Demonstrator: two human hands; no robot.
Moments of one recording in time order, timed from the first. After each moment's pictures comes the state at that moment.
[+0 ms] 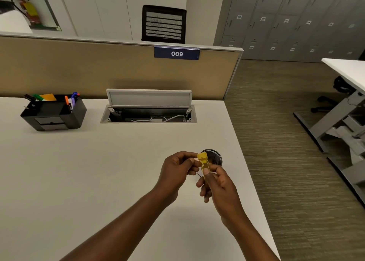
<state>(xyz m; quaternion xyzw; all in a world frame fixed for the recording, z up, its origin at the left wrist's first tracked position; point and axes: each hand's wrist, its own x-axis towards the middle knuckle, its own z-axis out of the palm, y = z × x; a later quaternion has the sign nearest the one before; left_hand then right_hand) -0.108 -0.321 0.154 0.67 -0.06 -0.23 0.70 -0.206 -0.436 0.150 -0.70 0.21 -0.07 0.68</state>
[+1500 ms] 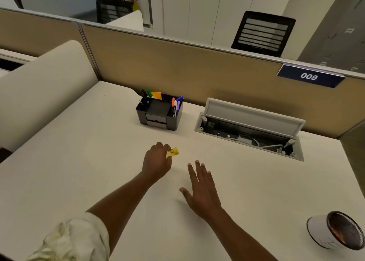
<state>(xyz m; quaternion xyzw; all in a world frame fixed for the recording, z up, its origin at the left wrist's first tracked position) 0.115 0.029 0.053 0.98 -0.03 0.04 0.21 0.022 -0.156 0.012 -0.98 -0.11 0.06 0.18</state>
